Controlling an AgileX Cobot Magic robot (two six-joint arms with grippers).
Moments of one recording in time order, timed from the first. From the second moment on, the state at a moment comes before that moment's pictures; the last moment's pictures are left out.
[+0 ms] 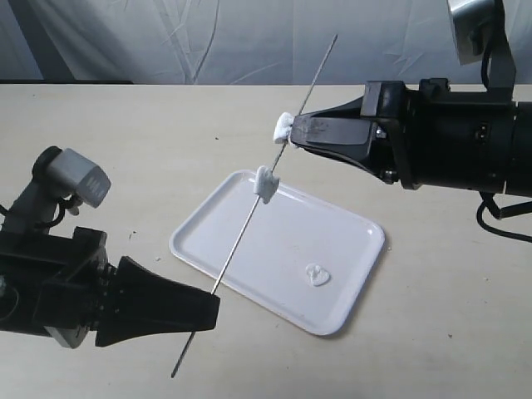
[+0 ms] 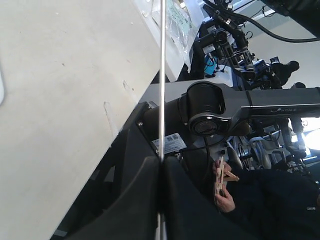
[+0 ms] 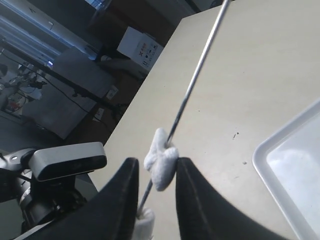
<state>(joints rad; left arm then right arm) -0.32 1.23 -0.39 1.55 -1.21 -1.90 0.39 1.17 -0.62 1.74 0.74 -1.12</state>
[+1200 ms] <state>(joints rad) -0.32 1.23 -0.39 1.59 -1.21 -1.91 0.39 1.20 -0.62 1.73 0.73 -1.15</state>
